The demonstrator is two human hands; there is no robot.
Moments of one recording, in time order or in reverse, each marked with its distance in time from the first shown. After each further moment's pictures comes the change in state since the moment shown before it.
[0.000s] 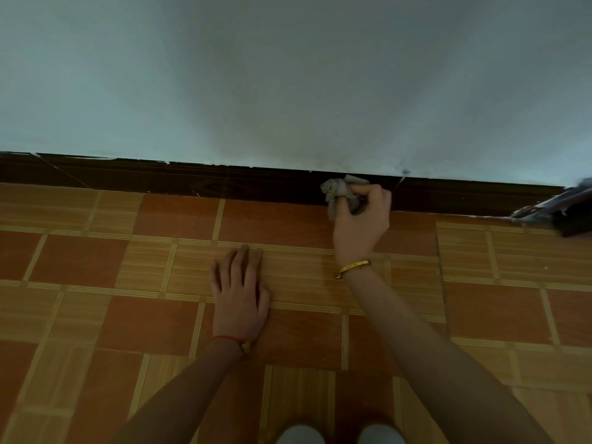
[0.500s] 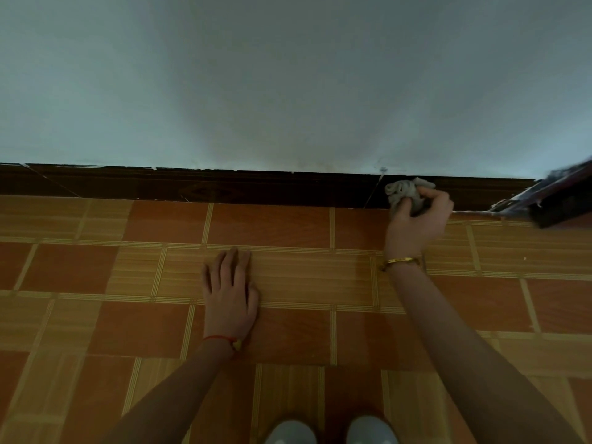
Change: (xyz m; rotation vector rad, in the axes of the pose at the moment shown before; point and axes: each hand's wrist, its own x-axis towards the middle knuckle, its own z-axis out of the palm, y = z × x) left_hand -0.001 0.002 0.000 0.007 0.012 -0.008; right_hand 0.057 0.042 -0.073 -0.132 0.218 0.081
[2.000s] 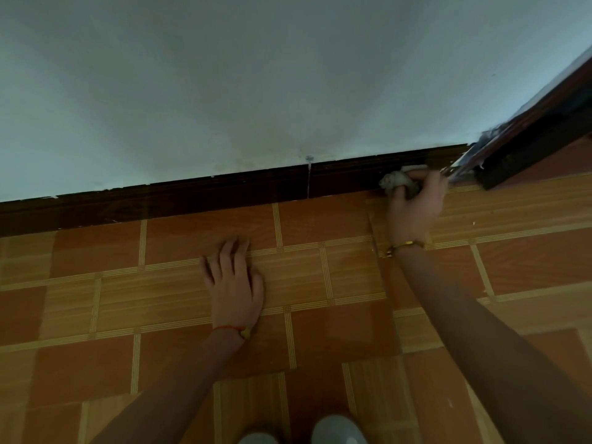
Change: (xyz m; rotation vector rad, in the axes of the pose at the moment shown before) left_hand 0.032 0.094 0.030 -0.048 0.024 0.056; right_hand 0.069 0.063 -0.052 -0.249 -0.037 -0.048
